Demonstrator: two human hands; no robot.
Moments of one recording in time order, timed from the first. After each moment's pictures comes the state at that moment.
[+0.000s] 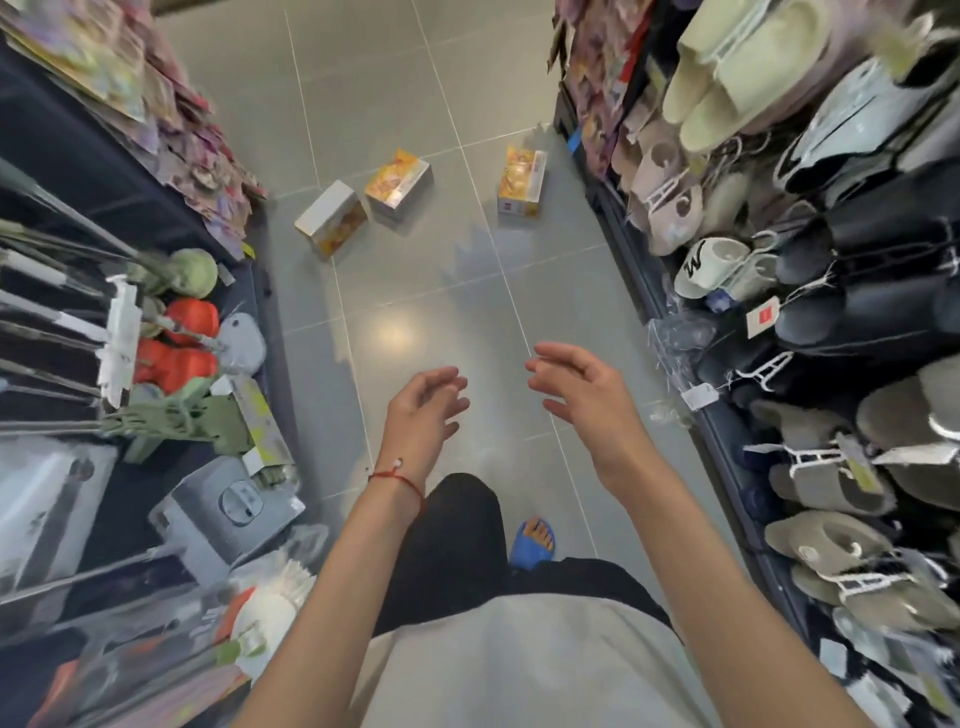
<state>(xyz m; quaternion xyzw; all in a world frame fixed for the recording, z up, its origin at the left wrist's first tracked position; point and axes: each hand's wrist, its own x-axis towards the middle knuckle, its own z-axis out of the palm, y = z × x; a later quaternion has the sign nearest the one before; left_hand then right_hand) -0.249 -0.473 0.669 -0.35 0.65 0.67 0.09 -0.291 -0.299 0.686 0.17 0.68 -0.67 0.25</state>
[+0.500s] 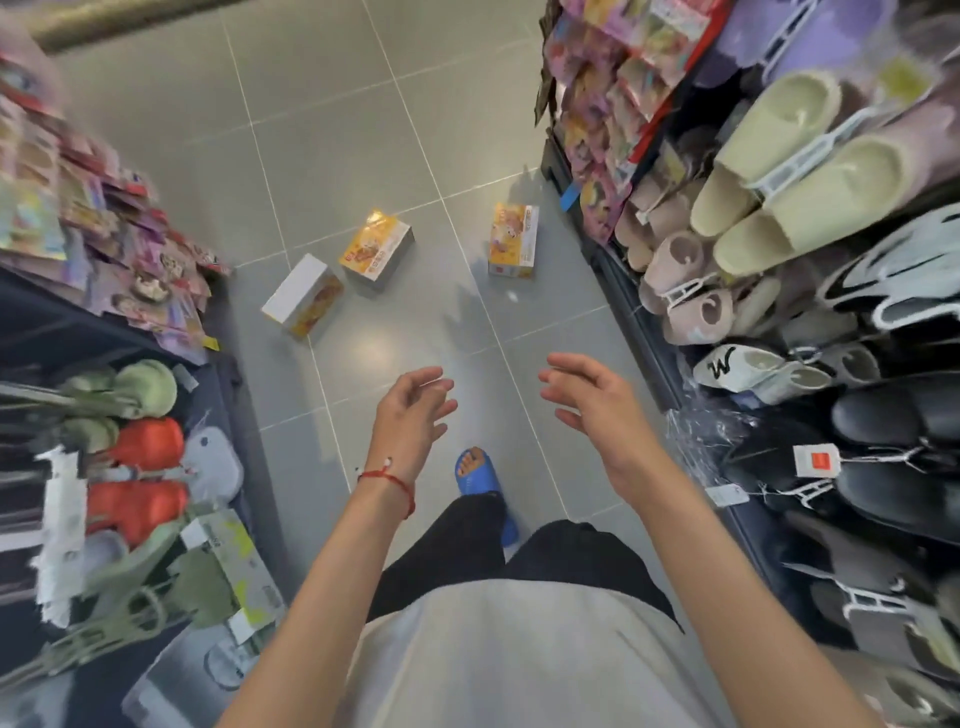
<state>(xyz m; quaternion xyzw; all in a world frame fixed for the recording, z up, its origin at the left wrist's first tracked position) -0.571 -0.577 0.648 -0.35 0.64 0.67 0.14 -0.596 -0.381 0.660 0.23 0.68 -0.65 0.24</state>
